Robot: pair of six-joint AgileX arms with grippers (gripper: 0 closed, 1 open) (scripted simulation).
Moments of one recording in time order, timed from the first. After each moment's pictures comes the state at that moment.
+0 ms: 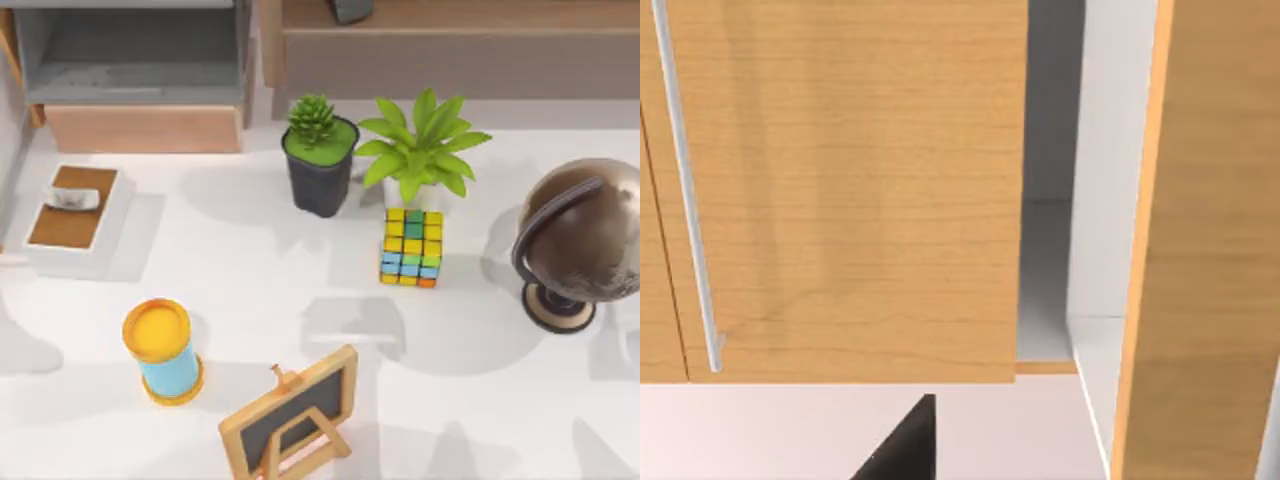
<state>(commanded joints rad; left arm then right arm) 0.66 2.02 0.52 1.49 0.70 1.59 0.00 0.00 0.00 0.00 0.00 0.00</state>
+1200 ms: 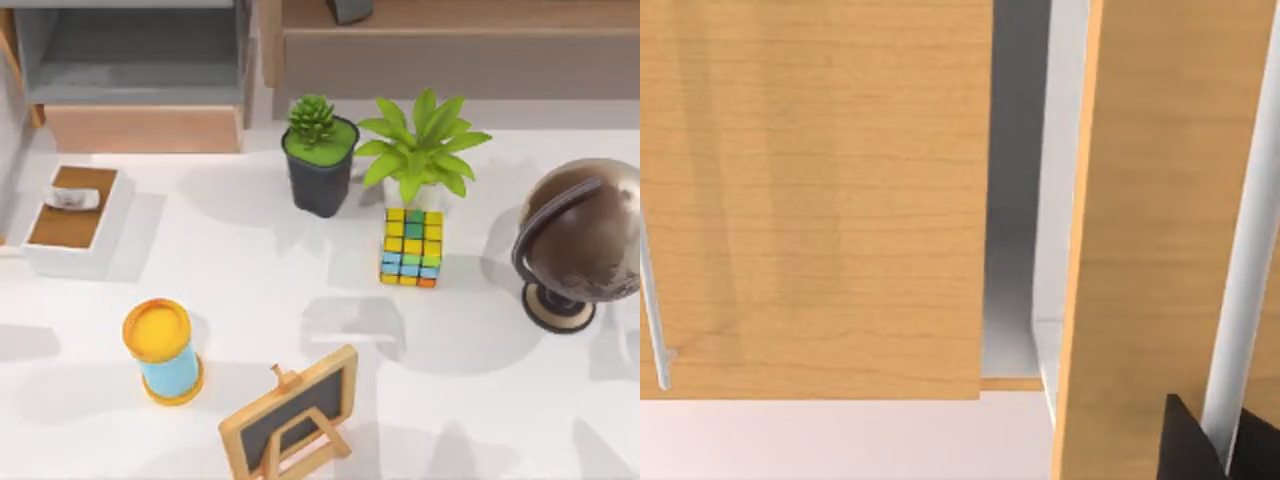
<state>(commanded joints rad) 0.64 2.05 0.56 1.46 0.68 1.59 0.00 0.00 0.00 0.00 0.00 0.00</state>
